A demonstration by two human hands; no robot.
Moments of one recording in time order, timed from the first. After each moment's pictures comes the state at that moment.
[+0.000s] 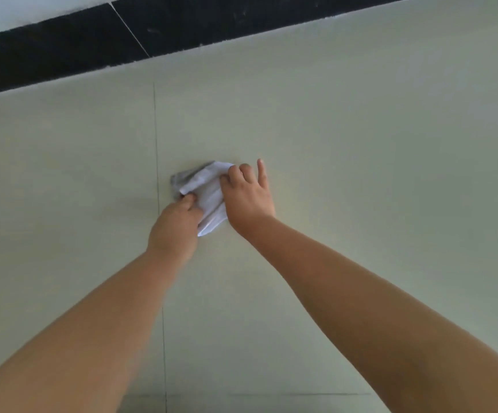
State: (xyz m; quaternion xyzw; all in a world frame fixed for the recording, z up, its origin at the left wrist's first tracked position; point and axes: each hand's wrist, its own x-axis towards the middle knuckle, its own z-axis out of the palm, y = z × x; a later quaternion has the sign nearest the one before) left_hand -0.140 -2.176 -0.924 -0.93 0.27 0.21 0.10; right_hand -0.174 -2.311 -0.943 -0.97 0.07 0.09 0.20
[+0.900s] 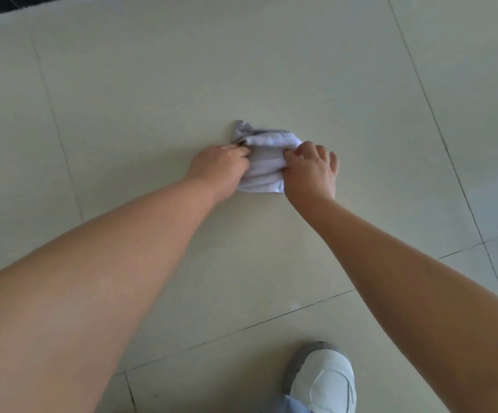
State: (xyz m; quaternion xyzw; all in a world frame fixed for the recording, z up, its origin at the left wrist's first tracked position) left_hand -0.200 -2.314 -0.926 -0.79 0.58 0.17 0.12; right_hand -0.325 -2.411 -0.937 -0.91 0.38 0.08 0.16
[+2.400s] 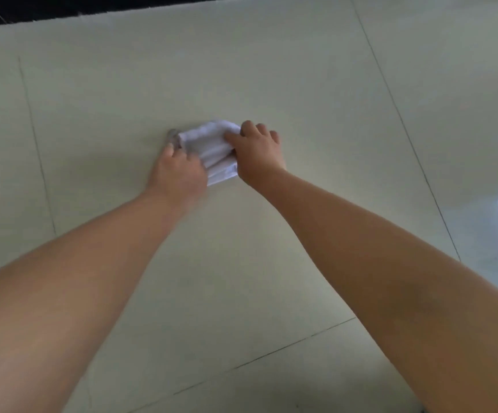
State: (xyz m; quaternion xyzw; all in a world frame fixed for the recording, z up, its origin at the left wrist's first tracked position) left_hand -0.153 -2.275 -0.938 -0.80 0.59 0.03 0.10; right_hand -0.232 -2.418 -0.932 -0.96 0.24 0.09 0.11
